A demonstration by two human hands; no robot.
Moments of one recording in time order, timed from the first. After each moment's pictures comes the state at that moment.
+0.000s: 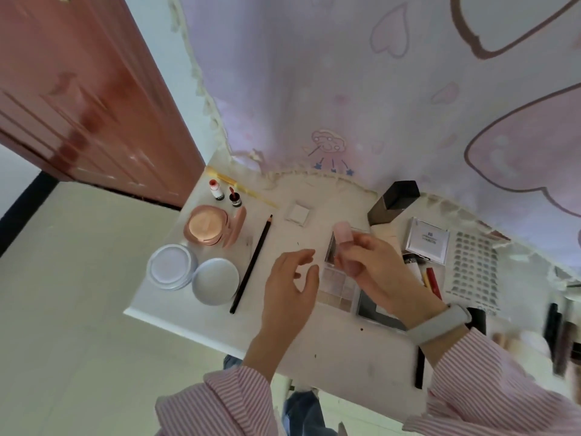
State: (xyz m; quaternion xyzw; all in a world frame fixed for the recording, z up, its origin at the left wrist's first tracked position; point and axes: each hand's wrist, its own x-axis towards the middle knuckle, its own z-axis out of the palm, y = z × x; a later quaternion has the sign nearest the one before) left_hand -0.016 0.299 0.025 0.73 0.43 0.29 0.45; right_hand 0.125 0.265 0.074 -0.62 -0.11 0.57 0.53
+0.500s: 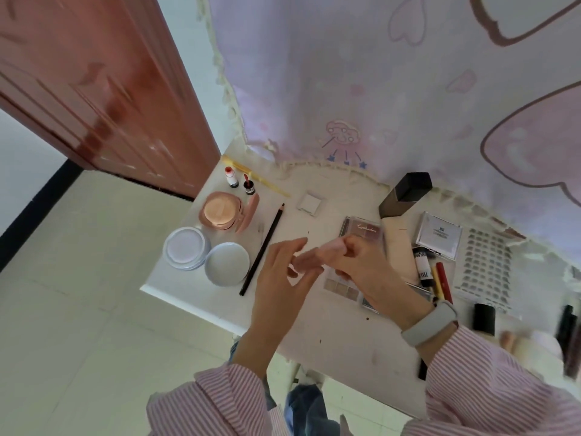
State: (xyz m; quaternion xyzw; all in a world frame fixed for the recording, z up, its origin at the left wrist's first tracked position) left_hand -0.043 0.293 0.037 0.73 0.44 0.31 0.42; right_hand 0.098 0.260 0.071 -0.71 -0.26 0.50 0.42
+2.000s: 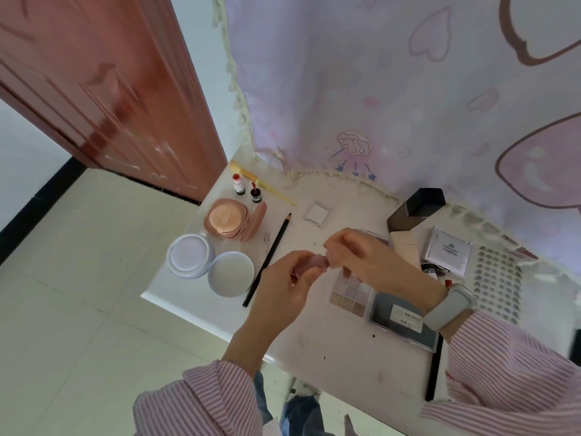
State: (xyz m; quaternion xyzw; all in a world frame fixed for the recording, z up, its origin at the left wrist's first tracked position) left_hand -0.042 0.317 0.049 0.72 0.43 0.22 0.49; right_hand 0.123 0.287 0.080 -0.67 -0.49 0.49 0.26
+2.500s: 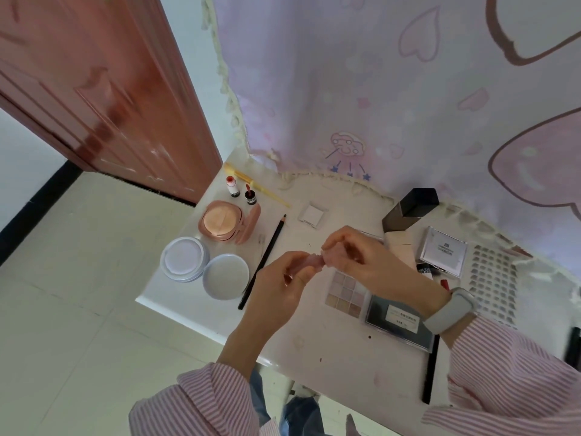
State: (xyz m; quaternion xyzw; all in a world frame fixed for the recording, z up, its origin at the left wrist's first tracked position) left_hand -0.042 0.319 0.043 0.72 0.43 0.22 0.50; right_hand 0.132 0.277 0.073 -0.64 -0.52 0.47 0.30
